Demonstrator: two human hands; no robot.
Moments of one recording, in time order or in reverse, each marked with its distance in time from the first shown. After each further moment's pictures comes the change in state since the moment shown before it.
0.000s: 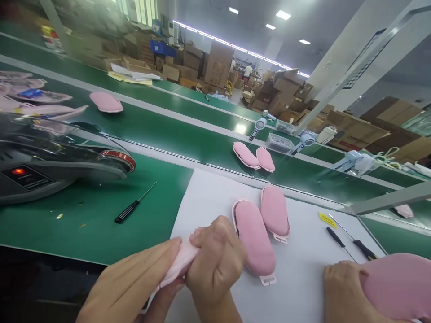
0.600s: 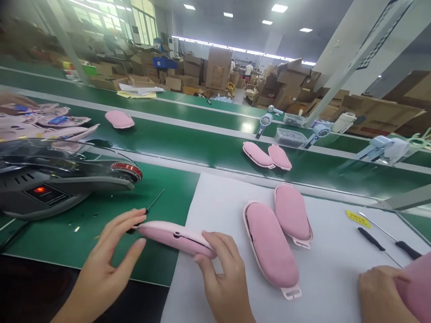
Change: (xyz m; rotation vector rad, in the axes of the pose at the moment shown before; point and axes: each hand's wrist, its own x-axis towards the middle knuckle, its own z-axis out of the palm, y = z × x) left_hand -0.015 -0.082 -0.028 0.041 -0.117 -0.371; right_hand -0.042 0.052 -0.026 -0.112 -0.389 0.102
